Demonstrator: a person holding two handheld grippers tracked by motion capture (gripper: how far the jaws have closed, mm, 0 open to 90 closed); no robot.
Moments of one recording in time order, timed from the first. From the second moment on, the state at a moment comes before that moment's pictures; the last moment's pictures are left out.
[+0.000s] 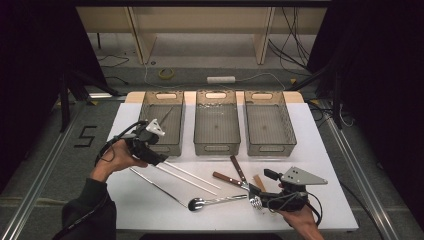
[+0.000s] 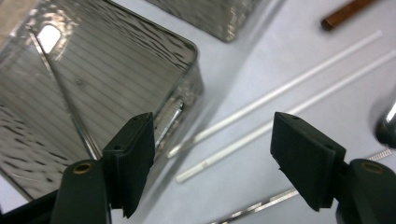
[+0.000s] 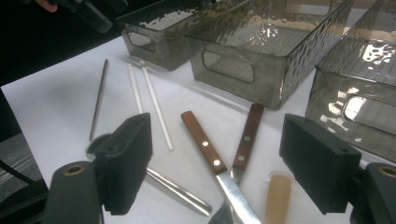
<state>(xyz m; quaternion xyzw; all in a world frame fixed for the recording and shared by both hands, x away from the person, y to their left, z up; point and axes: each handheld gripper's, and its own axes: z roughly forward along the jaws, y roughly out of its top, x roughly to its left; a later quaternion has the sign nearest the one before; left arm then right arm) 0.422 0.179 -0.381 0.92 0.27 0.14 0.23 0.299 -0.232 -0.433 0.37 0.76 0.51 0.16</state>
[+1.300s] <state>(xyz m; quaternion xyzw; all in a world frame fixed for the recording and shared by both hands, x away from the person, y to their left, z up) 0.393 0.169 -0.441 0.98 0.14 0.06 0.08 0.299 -0.230 -0.433 0.36 0.76 0.51 0.16</state>
